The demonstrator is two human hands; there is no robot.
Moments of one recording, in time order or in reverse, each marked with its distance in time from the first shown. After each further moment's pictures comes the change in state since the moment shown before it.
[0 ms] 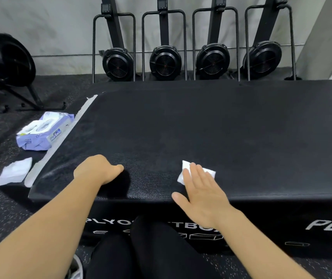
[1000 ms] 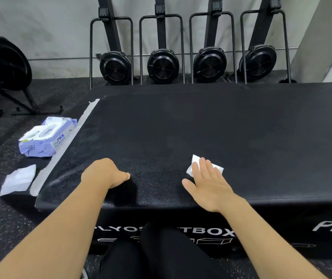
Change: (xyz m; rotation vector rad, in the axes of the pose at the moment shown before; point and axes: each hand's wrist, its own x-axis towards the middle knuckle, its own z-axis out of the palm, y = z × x) left_hand 0.015 -0.008 -0.007 0.003 -0.095 0.056; right_hand 0.037 -0.009 -0.016 0.069 -0.036 0.142
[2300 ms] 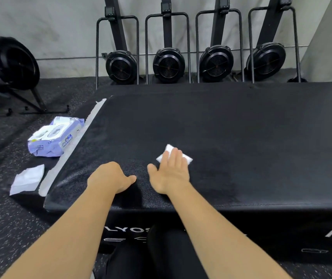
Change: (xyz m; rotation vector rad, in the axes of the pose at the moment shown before) left_hand -0.003 -0.006 0.004 0.026 0.025 0.038; right_hand 0.069 -0.111 0.008 -0.028 0.090 0.062
